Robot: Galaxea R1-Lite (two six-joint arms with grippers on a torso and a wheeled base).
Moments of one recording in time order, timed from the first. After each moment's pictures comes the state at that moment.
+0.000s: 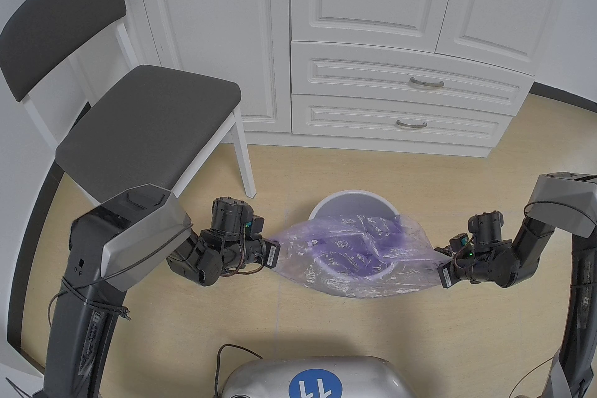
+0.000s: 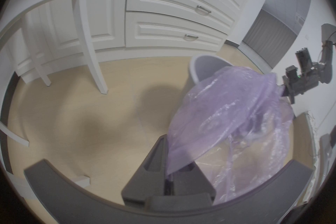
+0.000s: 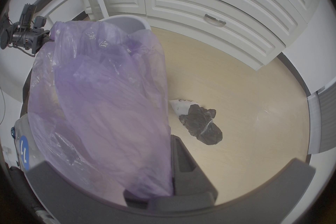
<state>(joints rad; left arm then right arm) -0.40 2.59 -1.34 -0.68 -0.19 0.03 0.09 2.34 -0.76 -0.81 0.01 -0.31</state>
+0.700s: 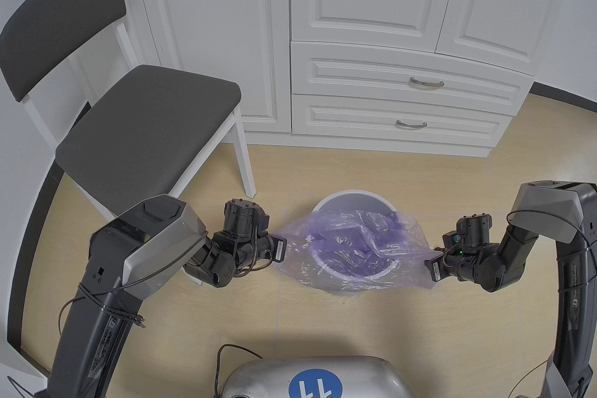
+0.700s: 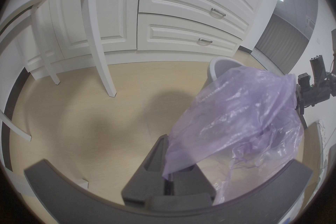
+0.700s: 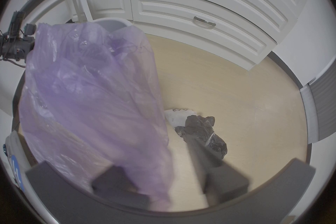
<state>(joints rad) -0.42 2.69 -1.48 -0.70 -0.06 -0.03 0.12 2.45 -0.84 -0.94 -0.08 -0.22</state>
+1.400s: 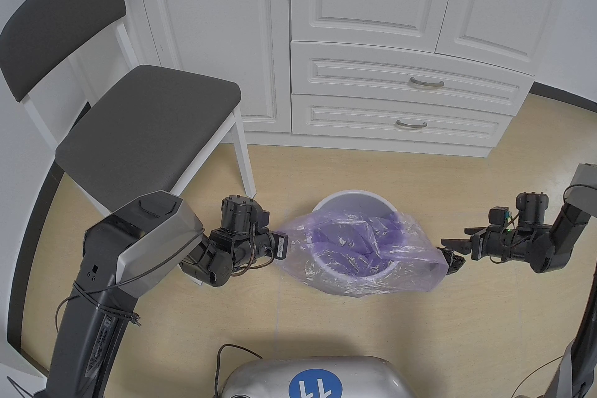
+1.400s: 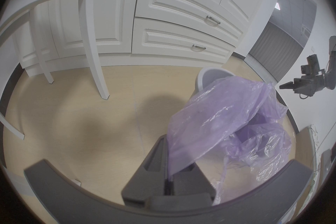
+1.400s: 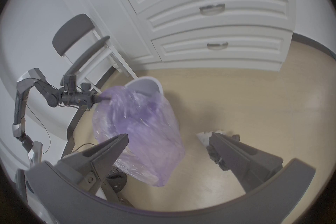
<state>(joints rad) -0.42 2.66 -1.44 -0.74 -0.13 -0.07 -0.14 2.22 -0.70 -0.96 0.61 -0.15</state>
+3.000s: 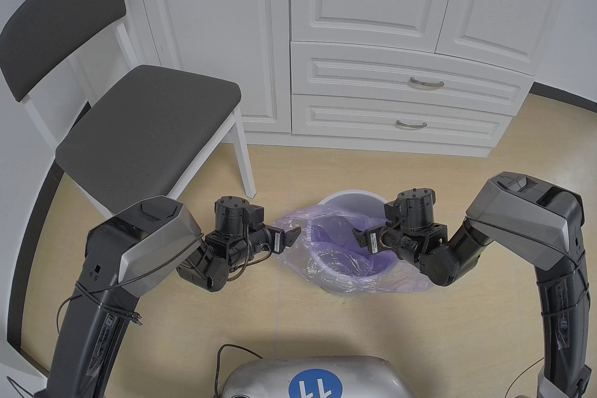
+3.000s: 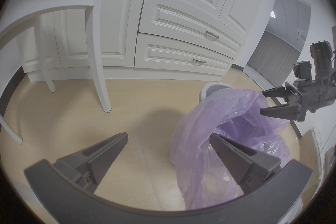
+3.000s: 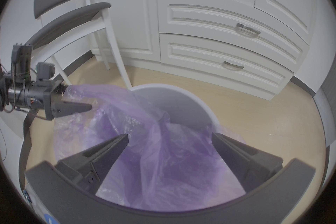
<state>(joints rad) -0.40 2.69 -1.41 -0.92 -0.14 -0.07 0.42 2.44 -1.12 -0.89 -0.19 -0.03</state>
